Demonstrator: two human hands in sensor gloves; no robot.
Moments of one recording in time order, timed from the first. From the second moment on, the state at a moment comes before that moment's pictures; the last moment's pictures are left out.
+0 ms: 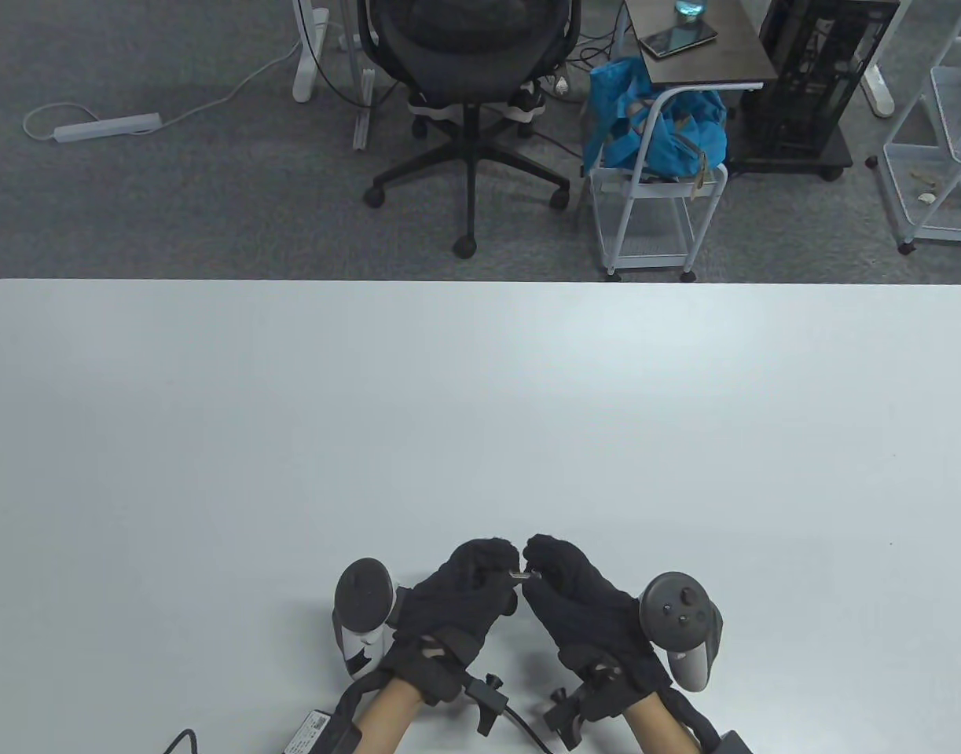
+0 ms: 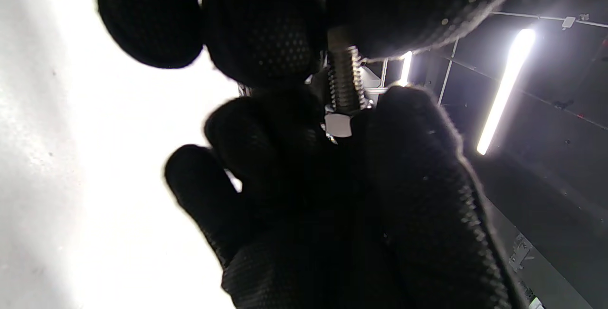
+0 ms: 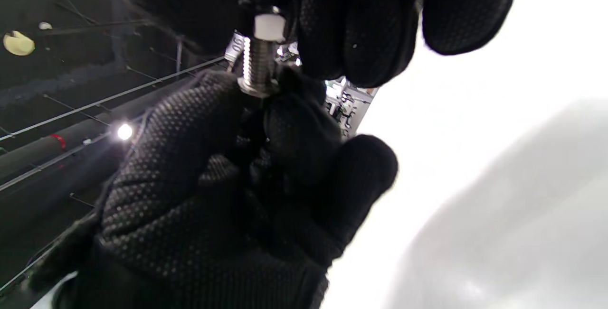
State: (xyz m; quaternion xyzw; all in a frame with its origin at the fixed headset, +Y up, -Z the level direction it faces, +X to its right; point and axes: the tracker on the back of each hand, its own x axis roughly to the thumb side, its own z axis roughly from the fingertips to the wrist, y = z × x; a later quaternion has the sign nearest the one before) left_hand -0.106 -0.769 -0.193 -0.07 -0.11 0.70 0.71; right_hand 0.123 -0.745 -0.177 0.11 0.03 0.80 0.59
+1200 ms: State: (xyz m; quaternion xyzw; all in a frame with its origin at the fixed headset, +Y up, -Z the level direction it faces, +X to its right) left_hand -0.105 -0.771 -0.193 -0.07 -0.11 0.69 0.72; right_hand 0.124 -0.740 -0.178 0.12 0.00 0.80 0.59
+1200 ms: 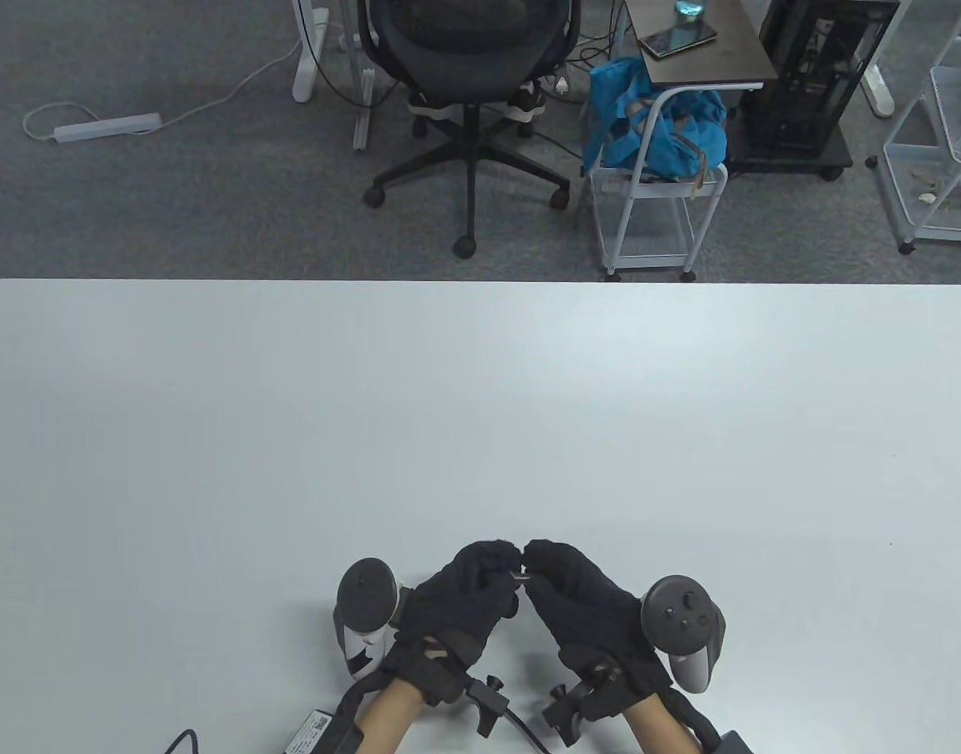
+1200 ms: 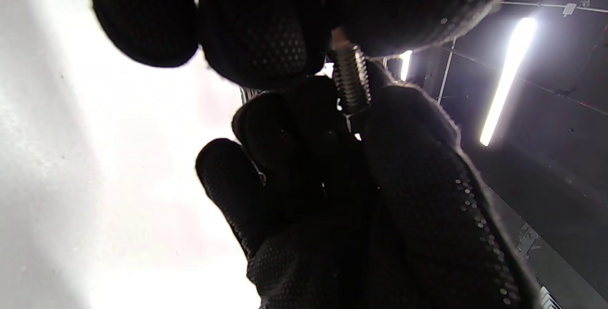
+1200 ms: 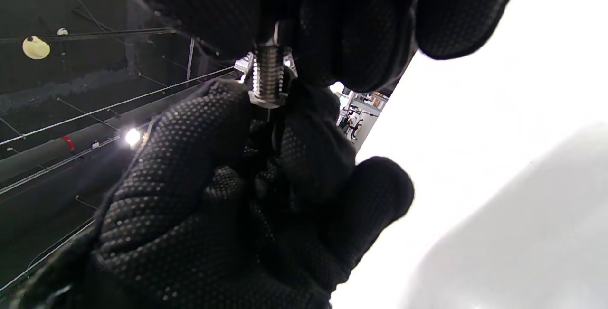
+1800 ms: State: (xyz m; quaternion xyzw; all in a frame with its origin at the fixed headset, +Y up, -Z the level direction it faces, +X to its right) left_hand -0.103 -0.770 -0.193 -0.07 -0.12 0.68 0.72; right_hand 0.125 -0.744 -0.179 0.09 0.02 0.80 0.59
